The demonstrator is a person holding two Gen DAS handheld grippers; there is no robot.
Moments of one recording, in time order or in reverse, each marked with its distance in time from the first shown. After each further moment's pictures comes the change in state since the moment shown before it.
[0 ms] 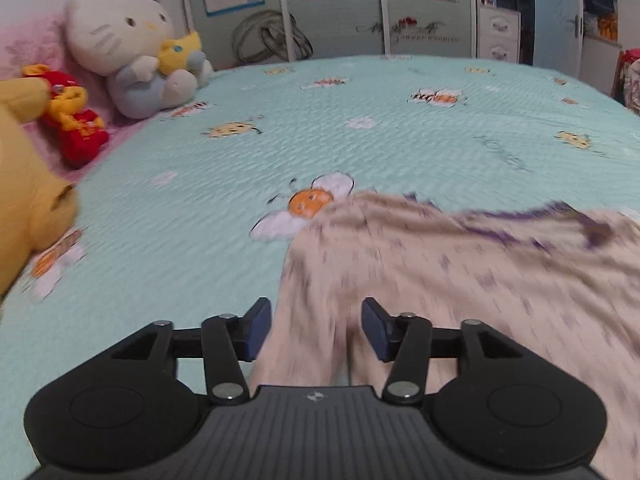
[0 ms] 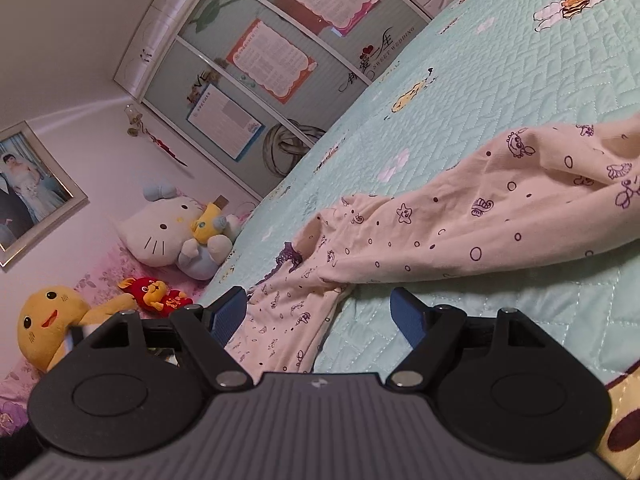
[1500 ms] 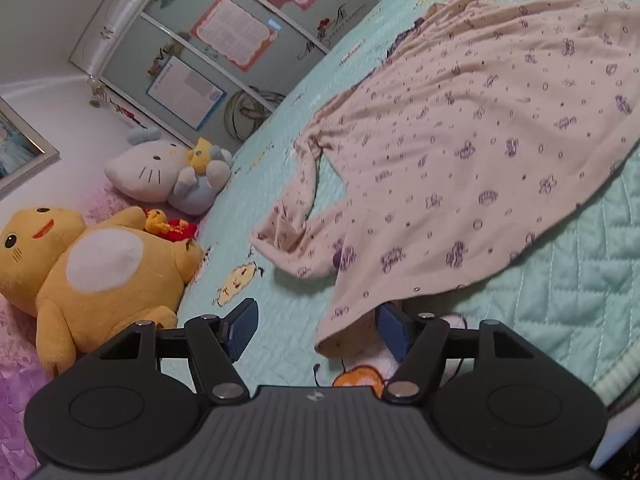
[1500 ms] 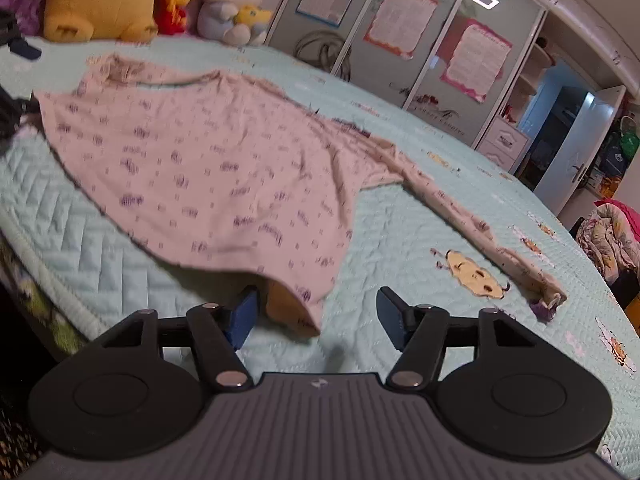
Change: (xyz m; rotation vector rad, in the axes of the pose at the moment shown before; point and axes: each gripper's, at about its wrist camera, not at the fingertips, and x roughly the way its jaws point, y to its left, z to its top) left arm -0.219 -0.046 -0.265 0.646 -0.143 0.312; right arm -0.174 0.203 -0.241 -1.145 0.201 -0.507
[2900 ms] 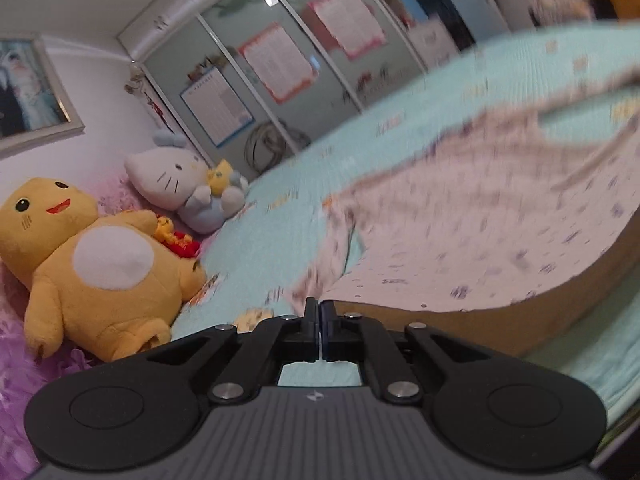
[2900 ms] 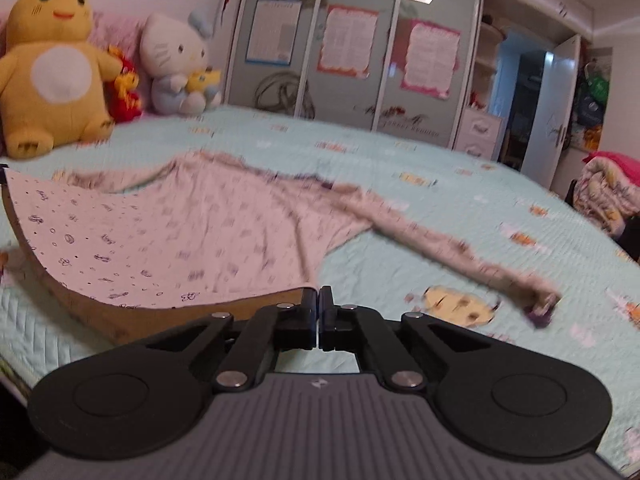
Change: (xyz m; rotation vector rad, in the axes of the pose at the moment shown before) left arm -0.056 0.083 0.032 -0.289 -0.161 -0.054; right arm -0.020 -0.059 0.046 0.259 -0.118 -0.002
